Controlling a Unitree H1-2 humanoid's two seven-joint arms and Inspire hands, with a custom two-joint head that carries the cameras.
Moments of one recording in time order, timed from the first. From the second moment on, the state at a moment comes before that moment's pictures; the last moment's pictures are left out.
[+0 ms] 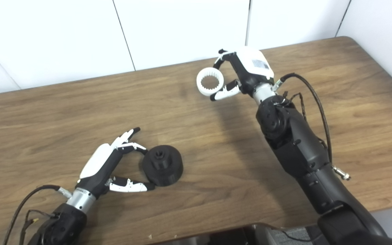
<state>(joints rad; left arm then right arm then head) -0.09 0.26 -0.29 -0.05 0.55 -0.14 -0.17 -0.46 -0.38 0.21 -0.01 -0.69 0.25 0.06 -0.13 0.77</state>
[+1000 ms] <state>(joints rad) -0.10 0.21 -0.30 -0.05 0.58 -0.10 -0.16 -0.25 -0.35 0.22 -0.39 -0.62 0.21 0.20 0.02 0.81</state>
